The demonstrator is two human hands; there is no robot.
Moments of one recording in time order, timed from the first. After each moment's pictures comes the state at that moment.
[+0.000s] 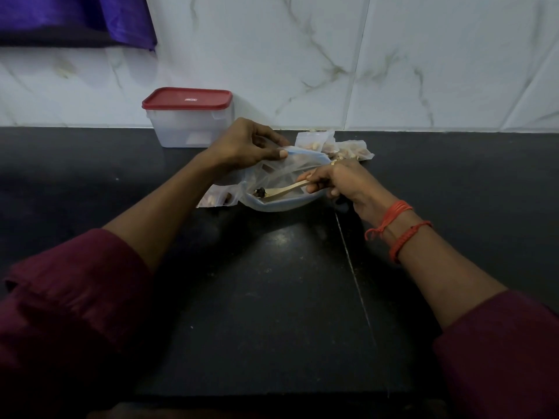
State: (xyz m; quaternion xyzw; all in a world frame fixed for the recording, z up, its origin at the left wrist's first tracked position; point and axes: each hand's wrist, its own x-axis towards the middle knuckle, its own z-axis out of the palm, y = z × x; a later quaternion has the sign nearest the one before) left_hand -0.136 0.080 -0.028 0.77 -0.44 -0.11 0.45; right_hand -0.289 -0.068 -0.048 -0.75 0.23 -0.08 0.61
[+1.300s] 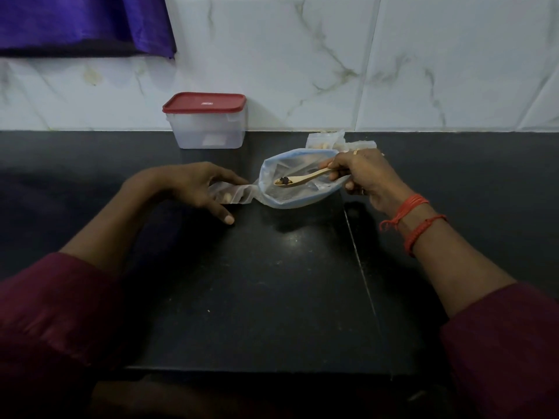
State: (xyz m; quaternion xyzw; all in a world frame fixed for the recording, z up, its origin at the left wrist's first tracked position) left_hand -0.121 0.182 -0.032 0.86 -0.46 -0.20 0.07; right_hand -0.289 -0.082 -0.048 -0.75 0.22 -0.17 0.59
